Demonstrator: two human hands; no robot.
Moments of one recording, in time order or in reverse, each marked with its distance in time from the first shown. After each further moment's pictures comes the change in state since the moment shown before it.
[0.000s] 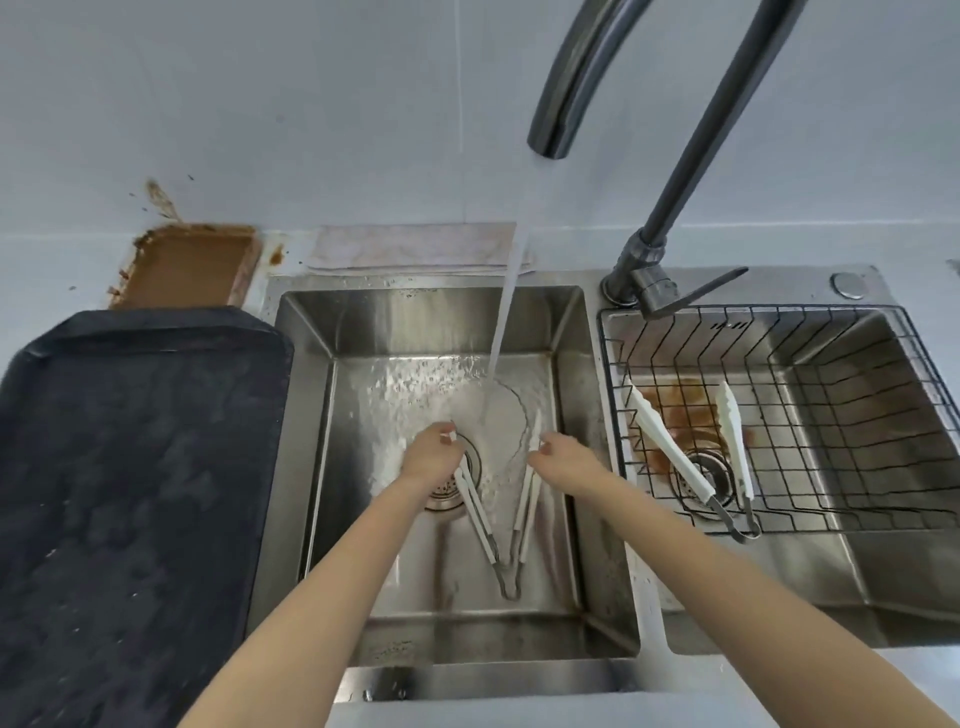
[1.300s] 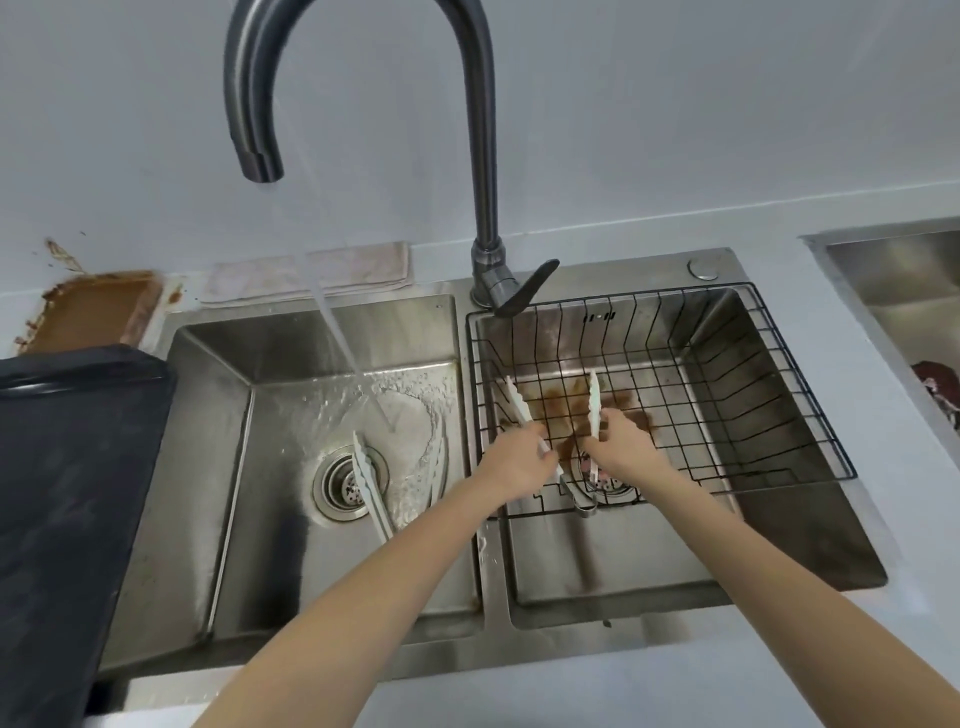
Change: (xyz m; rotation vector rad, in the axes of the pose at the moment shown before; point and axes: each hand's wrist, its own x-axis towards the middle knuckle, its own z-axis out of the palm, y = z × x) left_hand -0.078 0.112 0.172 0.501 -0.216 0.366; right_hand -0.035 0.144 -0.123 0.163 0.306 0.035
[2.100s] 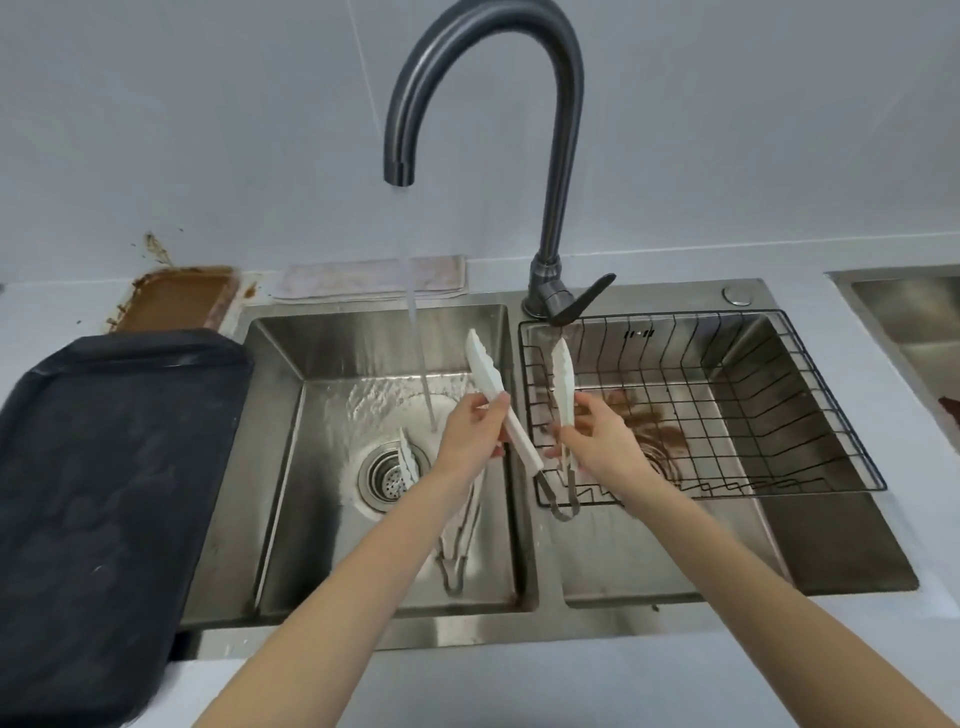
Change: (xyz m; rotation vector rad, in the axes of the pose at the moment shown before) left_hand -0.065 -0.055 -0.056 -0.880 0.348 -0.082; right_hand -0.078 -0.064 0.041 0.267 -0.003 -0.282
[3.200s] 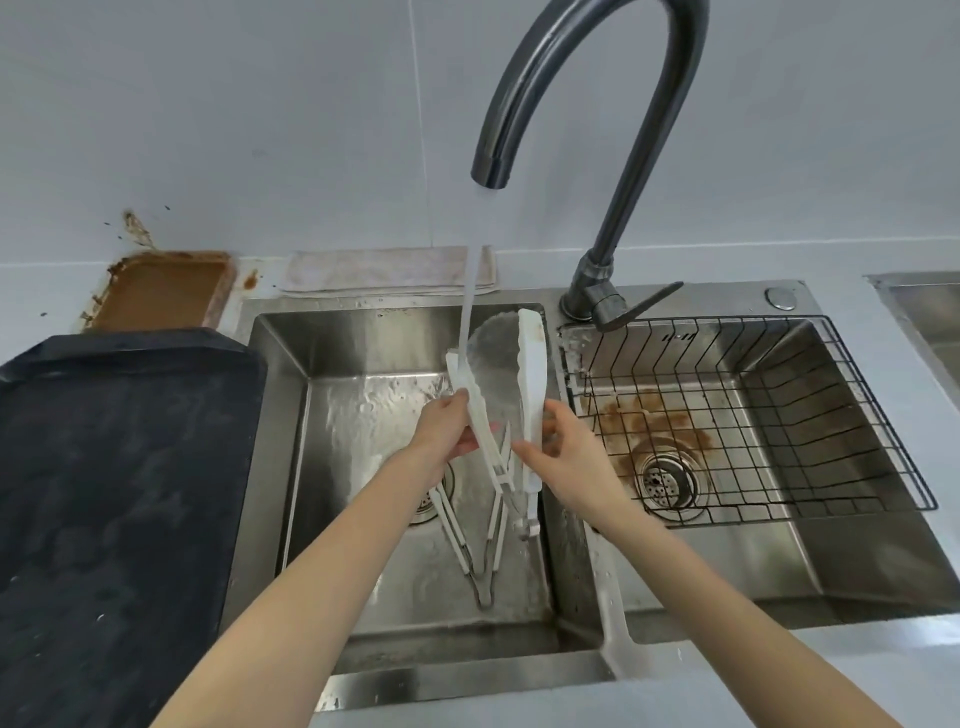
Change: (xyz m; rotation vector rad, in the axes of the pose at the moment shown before) left_hand 0.076 -0.005 -0.074 -0.168 -0.073 -0.232; right_hand 0.016 -0.039 0.076 -0.093 -0.028 -0.107
